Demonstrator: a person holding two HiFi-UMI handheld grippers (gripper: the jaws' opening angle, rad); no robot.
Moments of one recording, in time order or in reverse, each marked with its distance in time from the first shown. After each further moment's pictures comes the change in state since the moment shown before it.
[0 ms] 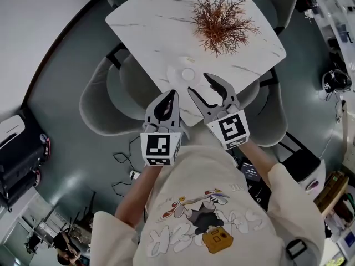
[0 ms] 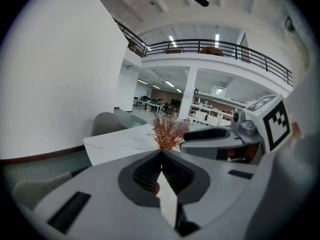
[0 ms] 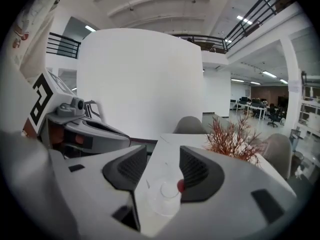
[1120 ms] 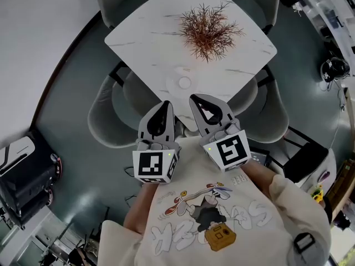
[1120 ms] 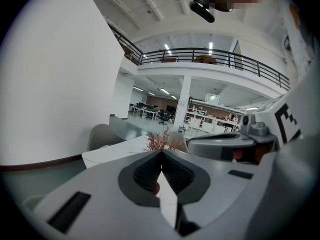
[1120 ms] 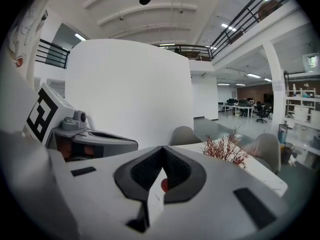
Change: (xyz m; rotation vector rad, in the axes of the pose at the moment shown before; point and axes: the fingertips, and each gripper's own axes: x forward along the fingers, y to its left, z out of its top) left arm -0.045 -0.015 0.072 0.021 -0.082 -0.051; right arm -0.050 0.027 0.081 0.080 -0.074 -0.111
